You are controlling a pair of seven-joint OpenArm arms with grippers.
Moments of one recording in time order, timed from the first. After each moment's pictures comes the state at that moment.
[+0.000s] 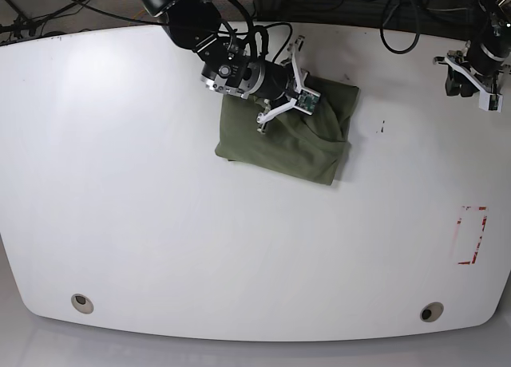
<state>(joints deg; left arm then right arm) 21.1 -11.5 -47.7 102.7 -28.1 -42.8 55.0 -4.7 5.8 -33.5 95.6 0.3 34.0 -33.5</state>
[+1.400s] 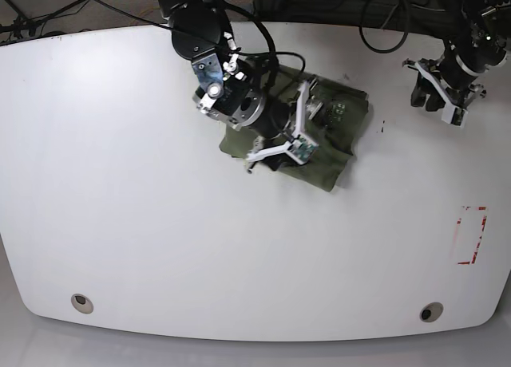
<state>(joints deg) 20.3 -11.8 -34.4 107.1 -28.0 -42.8 55.1 -3.0 -4.3 -21.5 104.3 0.8 34.7 -41.9</state>
